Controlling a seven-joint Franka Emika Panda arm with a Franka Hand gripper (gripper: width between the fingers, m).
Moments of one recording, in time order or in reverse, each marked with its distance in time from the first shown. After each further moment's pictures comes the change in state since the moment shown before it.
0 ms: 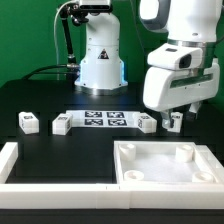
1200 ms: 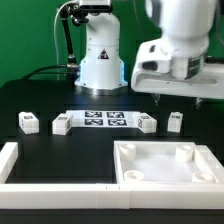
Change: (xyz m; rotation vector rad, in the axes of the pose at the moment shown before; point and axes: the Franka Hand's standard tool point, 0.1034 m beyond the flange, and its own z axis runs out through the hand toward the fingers) arm -0.055 -0.043 -0.008 0.317 -0.560 0.873
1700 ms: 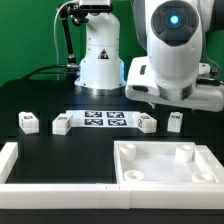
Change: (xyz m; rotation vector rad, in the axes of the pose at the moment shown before) arm 0.001 -0.002 0.016 -0.014 -0.212 0.043
